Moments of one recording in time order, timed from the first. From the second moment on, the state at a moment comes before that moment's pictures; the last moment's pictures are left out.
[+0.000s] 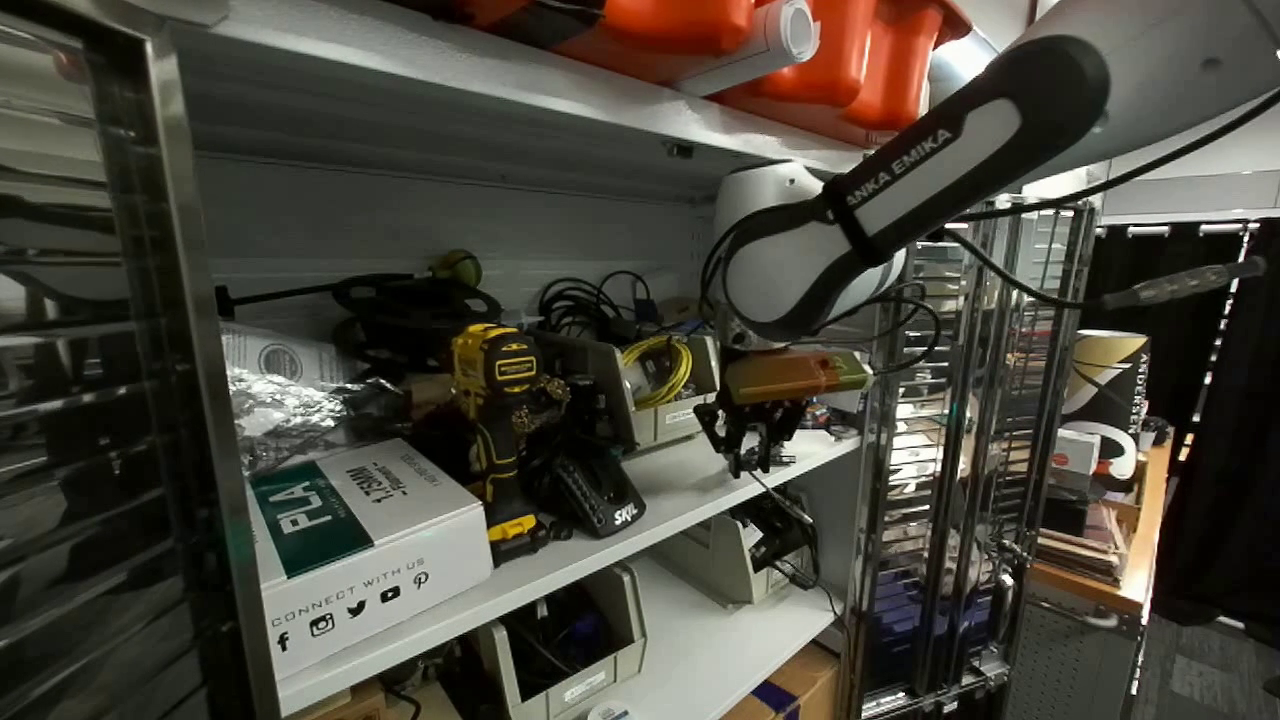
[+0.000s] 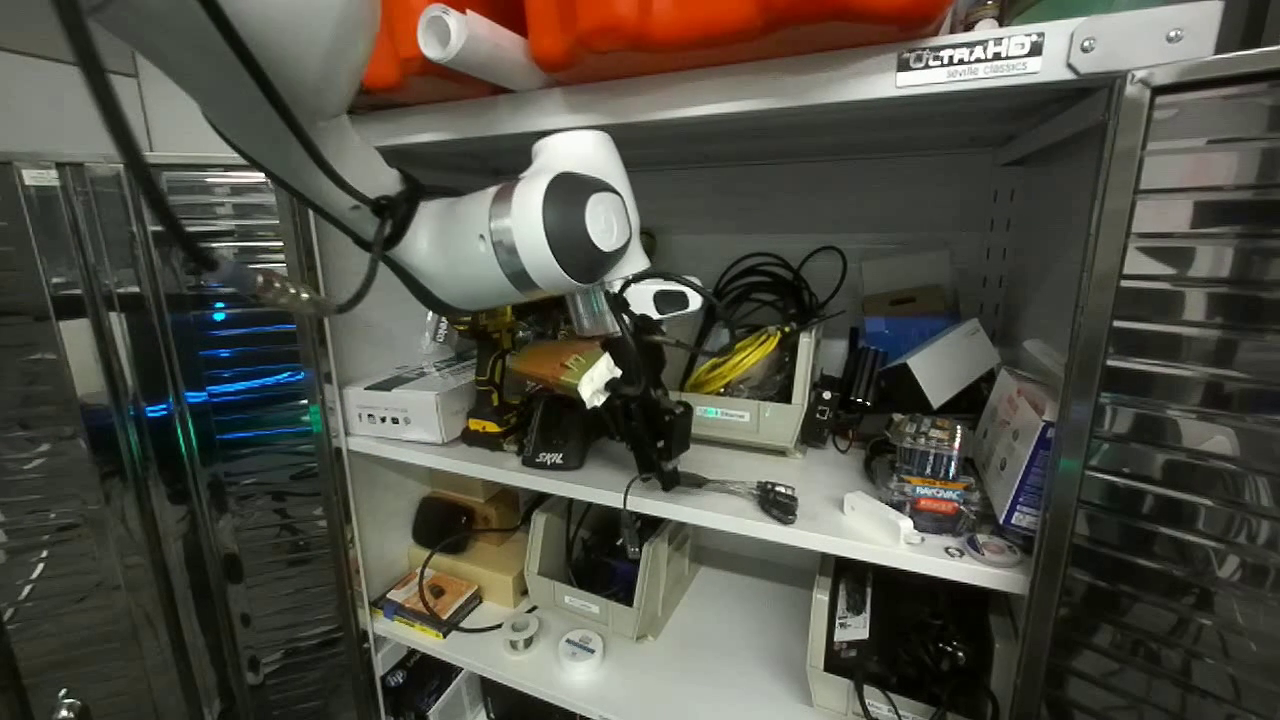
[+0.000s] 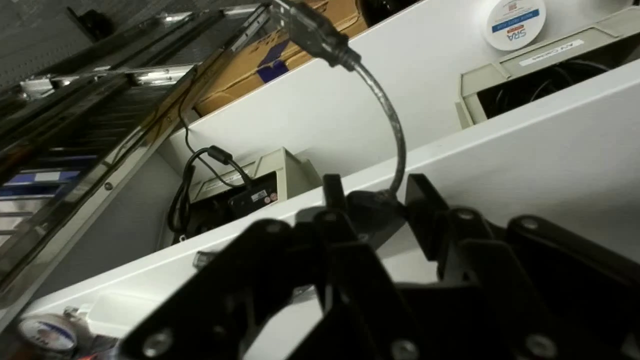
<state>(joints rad) 0.16 0.18 -0.03 -1.92 -0.27 2.26 0.54</state>
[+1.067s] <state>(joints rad) 0.06 -0.01 0.02 -2.03 -1.03 2.85 1.18</state>
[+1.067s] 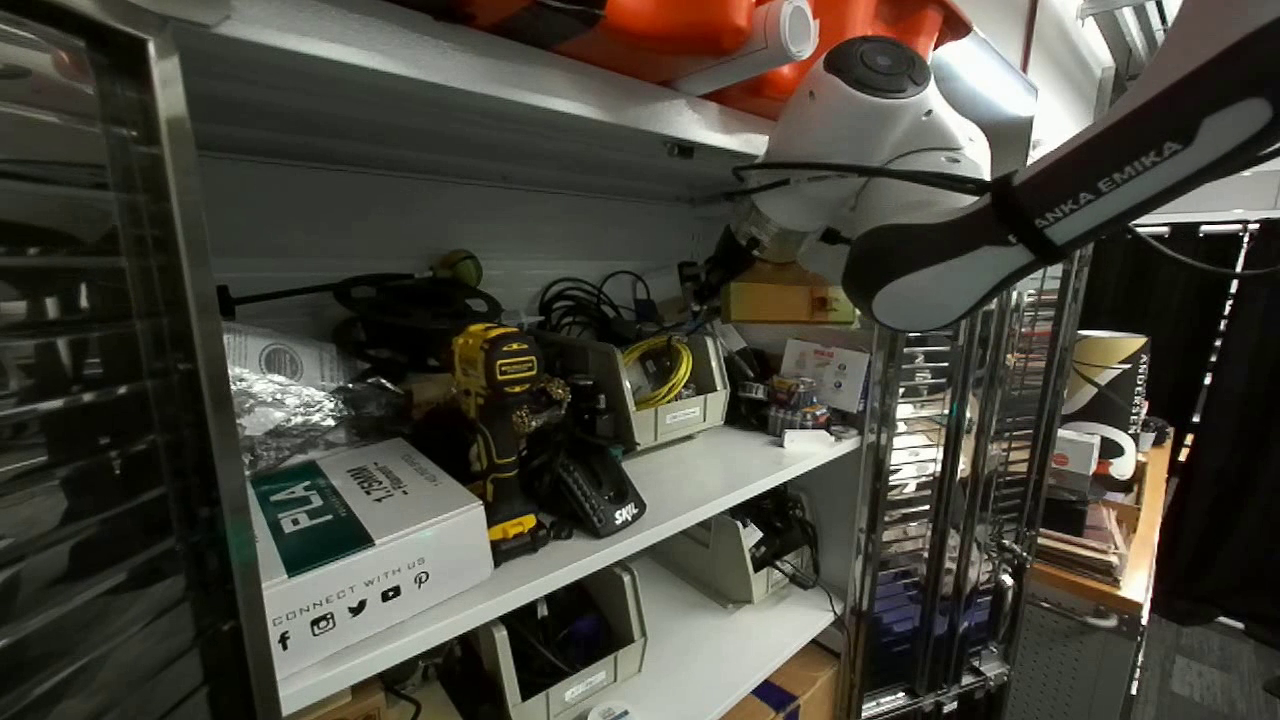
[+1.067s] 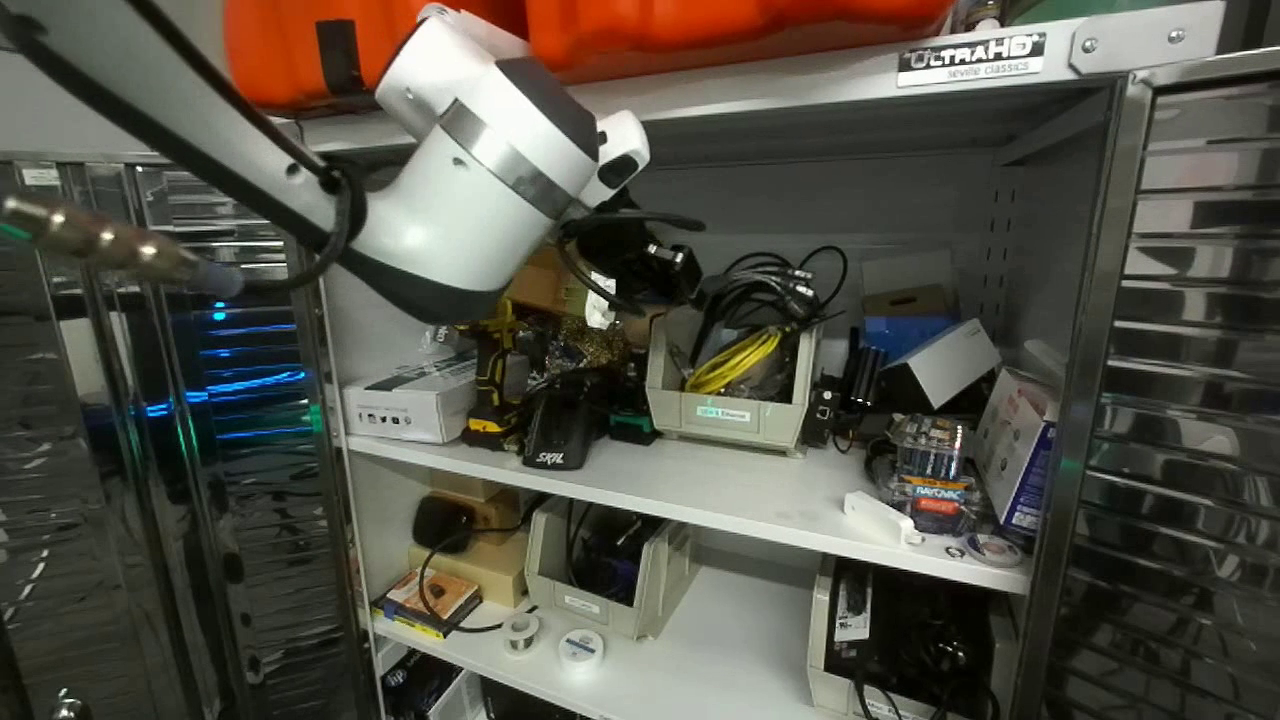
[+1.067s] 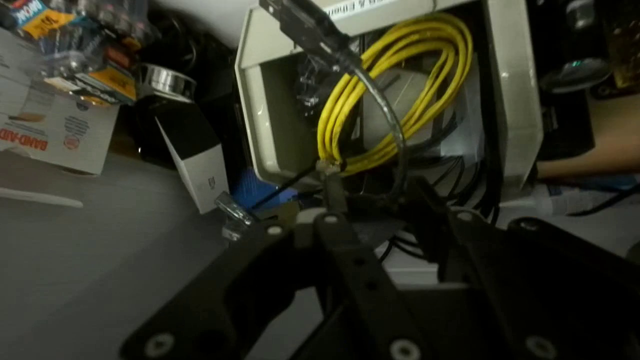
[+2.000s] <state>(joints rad) 0.08 0.38 0.01 -1.65 -1.37 2.90 1.52</state>
